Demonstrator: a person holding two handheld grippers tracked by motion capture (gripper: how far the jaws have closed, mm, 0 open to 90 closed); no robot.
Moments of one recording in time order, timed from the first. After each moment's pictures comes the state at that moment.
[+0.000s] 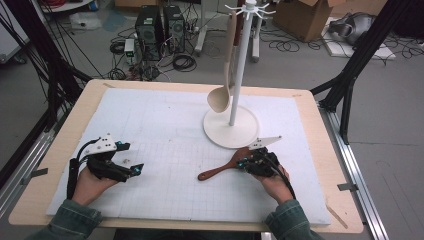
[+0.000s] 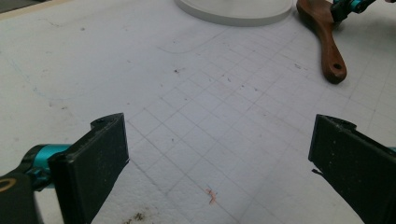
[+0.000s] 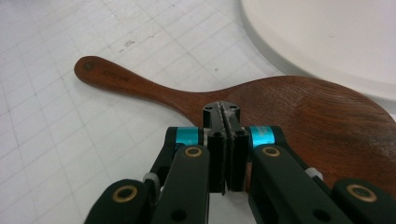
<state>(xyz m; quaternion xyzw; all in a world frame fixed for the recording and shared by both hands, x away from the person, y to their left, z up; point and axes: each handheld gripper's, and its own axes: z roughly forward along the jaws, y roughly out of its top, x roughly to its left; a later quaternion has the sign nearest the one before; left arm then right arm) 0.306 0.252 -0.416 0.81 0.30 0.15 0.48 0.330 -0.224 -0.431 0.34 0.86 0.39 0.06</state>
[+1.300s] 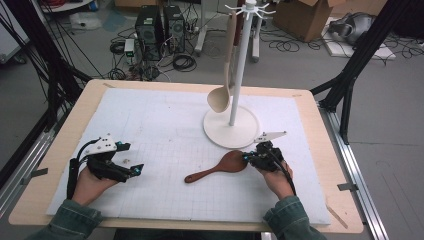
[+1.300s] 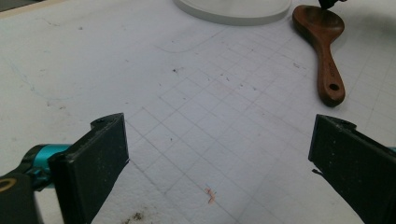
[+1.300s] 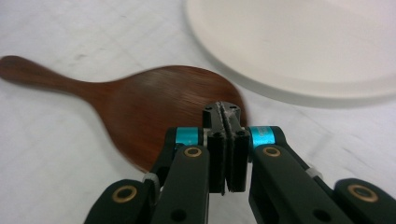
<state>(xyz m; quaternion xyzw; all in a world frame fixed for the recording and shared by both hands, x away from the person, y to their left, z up) 0.306 0.252 -0.416 0.81 0.30 0.15 0.48 0.345 -0.239 -0.427 0.38 0.84 0.37 0.10</state>
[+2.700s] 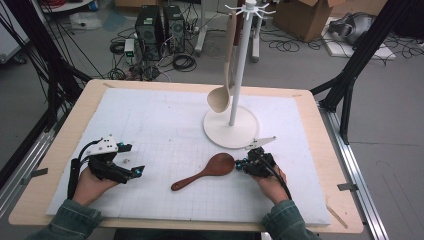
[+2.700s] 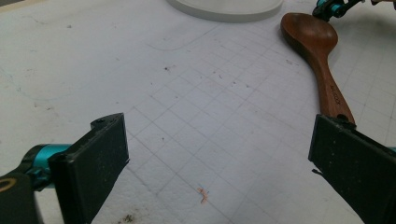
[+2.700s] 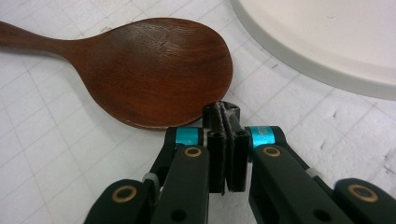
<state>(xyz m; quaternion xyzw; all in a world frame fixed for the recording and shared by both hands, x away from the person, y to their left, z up) 0.305 0.249 -0.417 0.81 0.29 0.14 0.49 0.333 -0.216 -0.438 0.36 0.86 0.35 0.08</state>
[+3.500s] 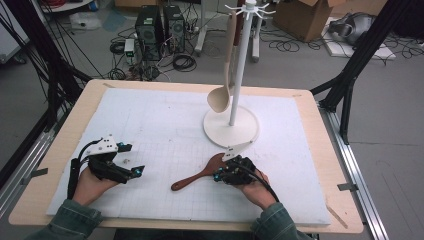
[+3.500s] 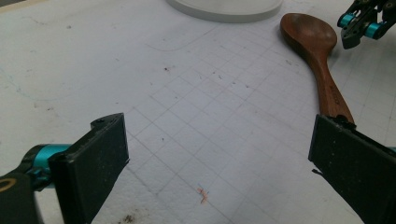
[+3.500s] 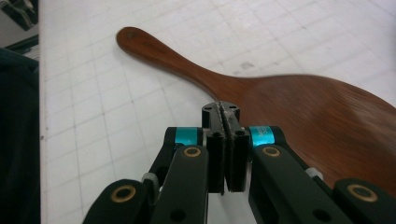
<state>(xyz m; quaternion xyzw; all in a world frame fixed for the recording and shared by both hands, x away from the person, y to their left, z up) 0.306 0.249 -0.417 0.81 0.29 0.14 0.48 0.312 -0.157 -0.427 0.22 0.89 0.39 0.01</state>
